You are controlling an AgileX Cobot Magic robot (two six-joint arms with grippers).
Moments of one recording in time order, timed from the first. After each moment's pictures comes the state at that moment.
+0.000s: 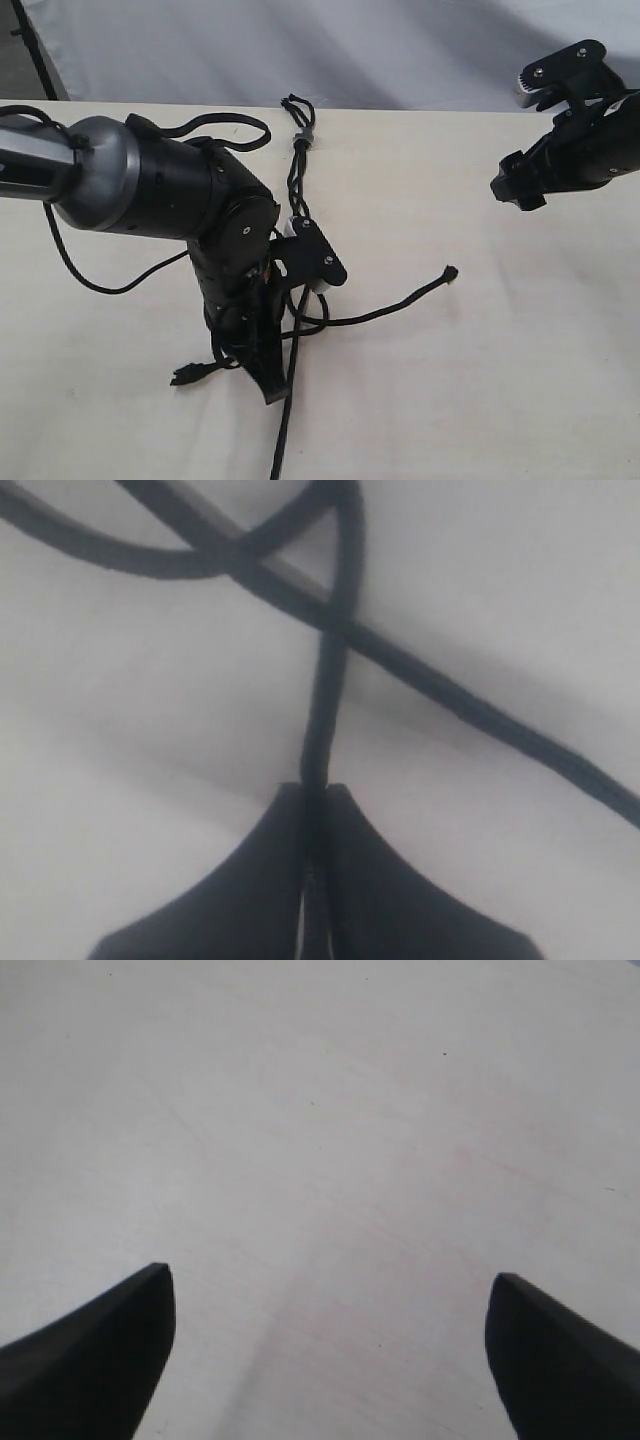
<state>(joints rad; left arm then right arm) -0.67 1.92 -1.13 0.07 0.75 0.28 -0.05 1.63 -0.97 0.26 0.35 -0.65</state>
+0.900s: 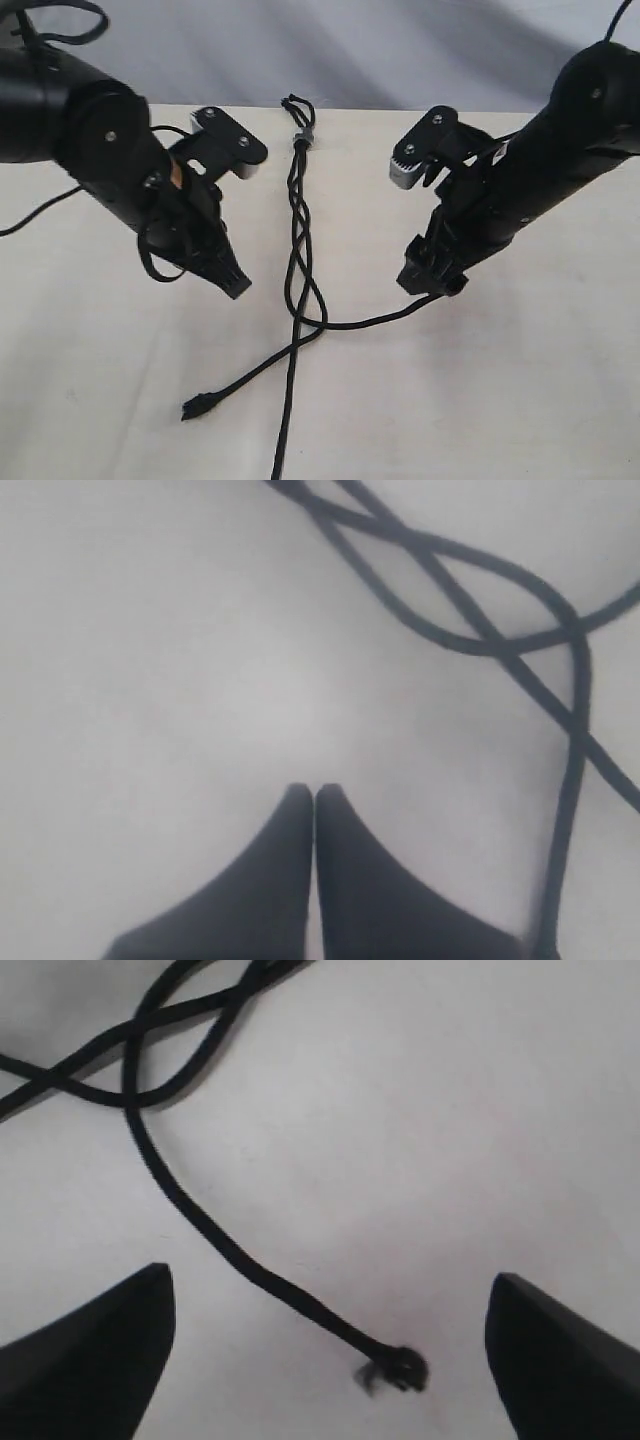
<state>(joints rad) -0.47 1.65 -1.02 0.02 0.60 0.22 0.26 1.64 -0.99 0.30 0.66 -0.80</state>
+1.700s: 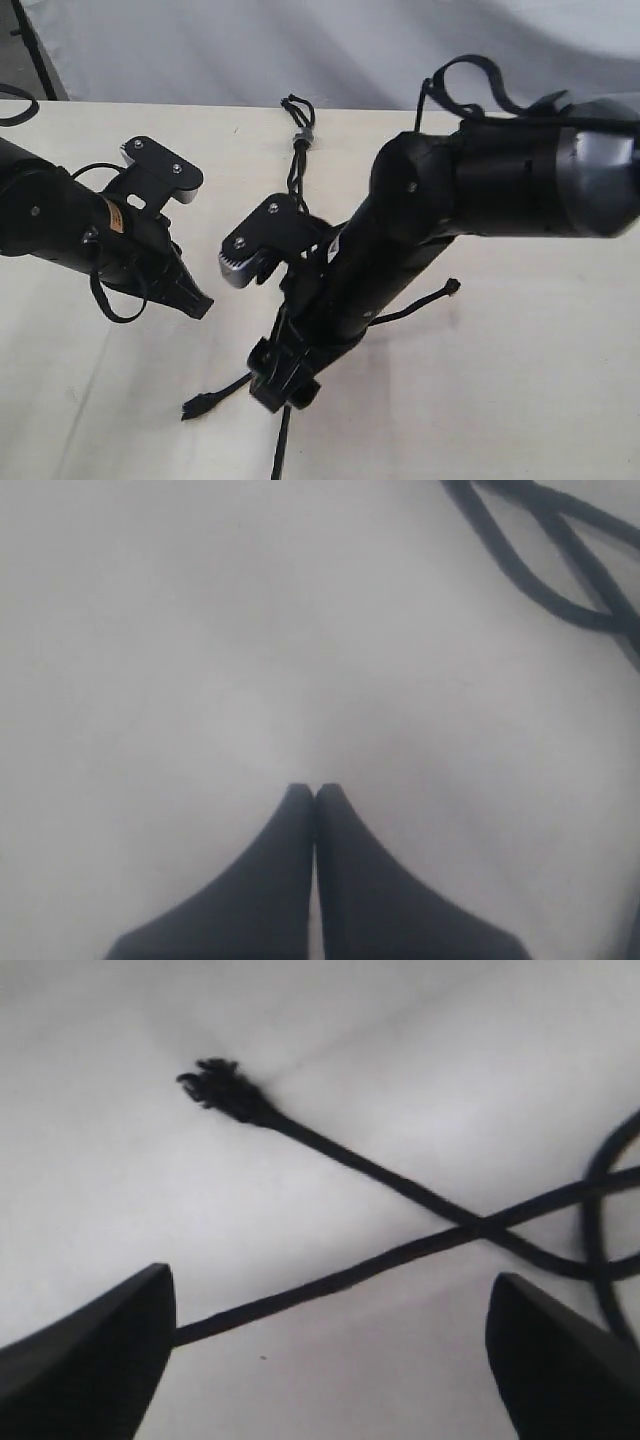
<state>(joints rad) -0.37 1.60 -0.77 0.01 0.30 0.15 0.68 1.75 -1.03 0.43 0.63 -0.60</state>
